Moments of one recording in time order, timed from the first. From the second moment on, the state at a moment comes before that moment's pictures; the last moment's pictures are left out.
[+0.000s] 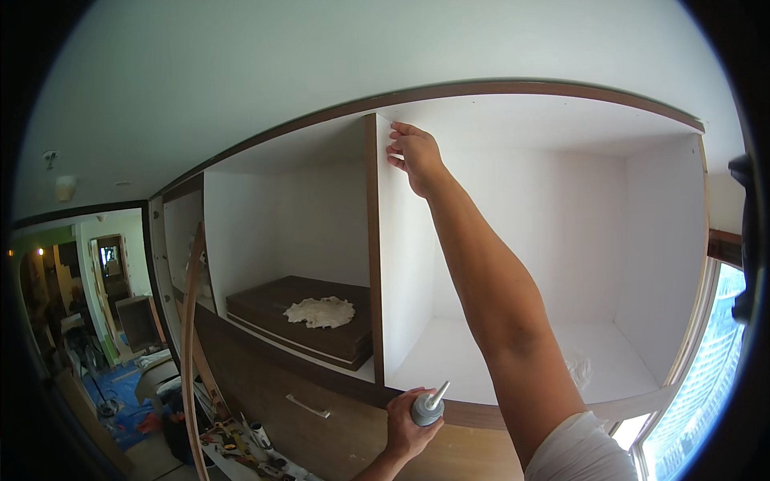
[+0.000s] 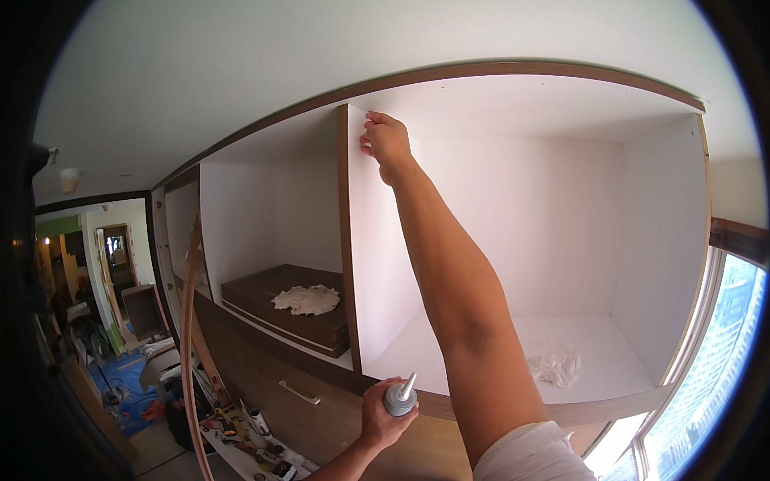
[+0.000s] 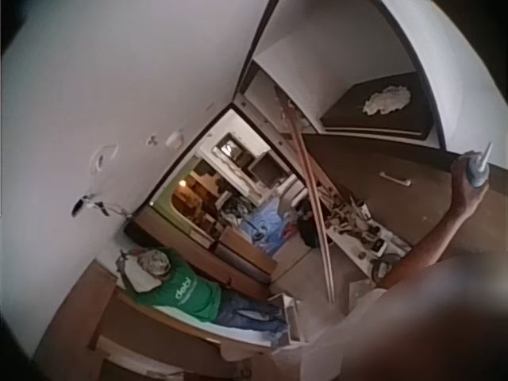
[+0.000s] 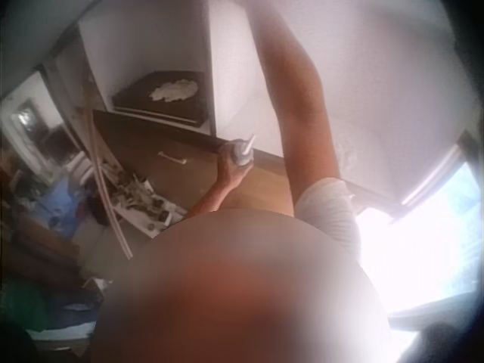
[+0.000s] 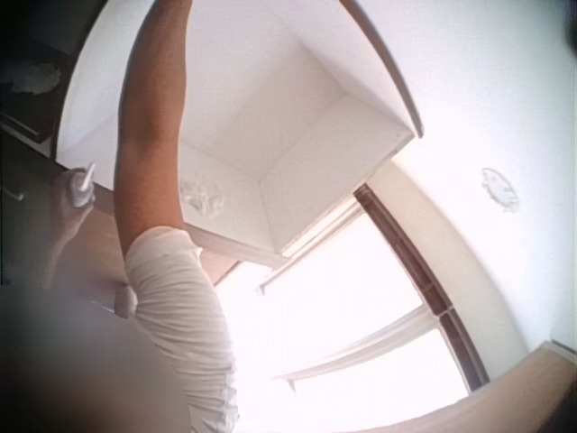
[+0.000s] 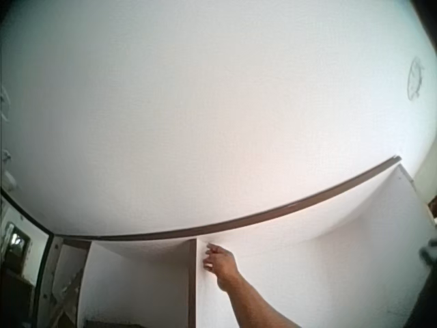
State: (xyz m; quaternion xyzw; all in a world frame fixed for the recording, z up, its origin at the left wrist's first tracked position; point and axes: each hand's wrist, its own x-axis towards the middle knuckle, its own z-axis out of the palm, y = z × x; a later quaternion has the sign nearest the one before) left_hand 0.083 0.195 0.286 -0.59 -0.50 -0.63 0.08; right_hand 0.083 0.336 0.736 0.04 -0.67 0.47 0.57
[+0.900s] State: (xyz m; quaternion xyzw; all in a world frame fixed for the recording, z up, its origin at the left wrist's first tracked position) left_hand 0.083 0.202 0.280 -0.59 -0.49 -0.63 0.12; right_hand 0.084 0.283 0.733 0.04 -0.69 0.45 0.56
